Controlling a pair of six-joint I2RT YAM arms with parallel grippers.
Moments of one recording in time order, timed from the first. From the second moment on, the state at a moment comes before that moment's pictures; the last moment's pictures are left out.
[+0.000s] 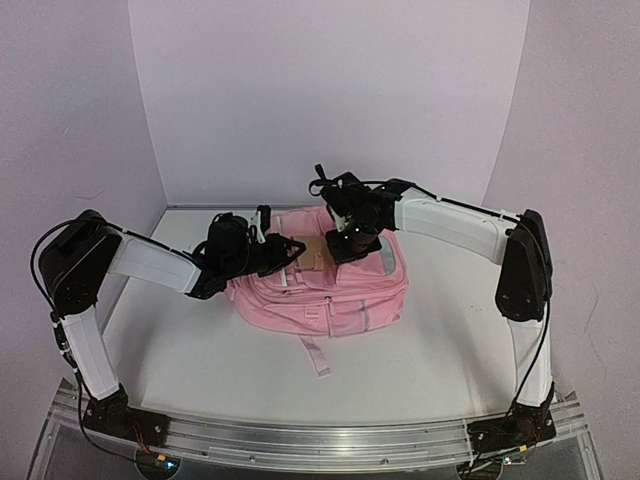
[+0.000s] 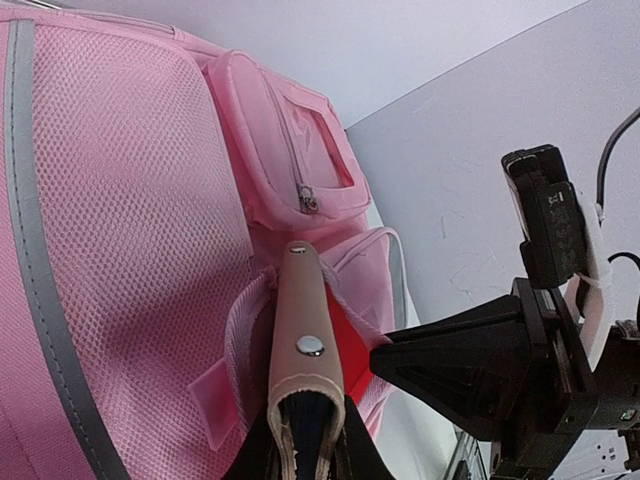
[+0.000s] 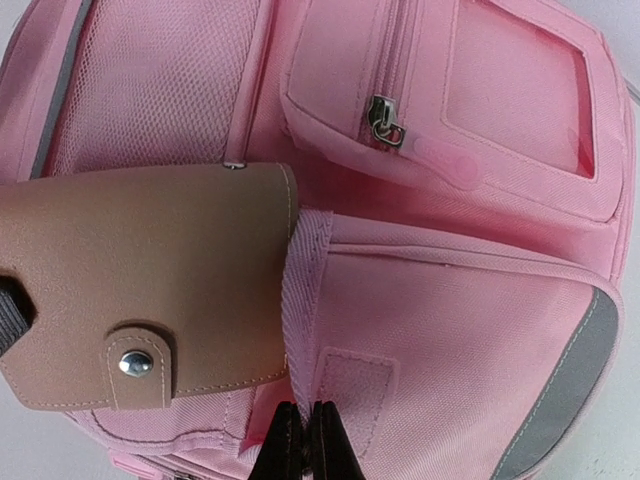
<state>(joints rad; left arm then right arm) -0.70 1.82 0.95 0.63 0.25 -0.88 0.82 2.12 1.95 -0.89 0.23 0.34</state>
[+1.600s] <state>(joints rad) -0.73 1.96 1.08 0.59 0.27 -0.92 0.78 2.11 1.95 -0.92 0.07 0.30</state>
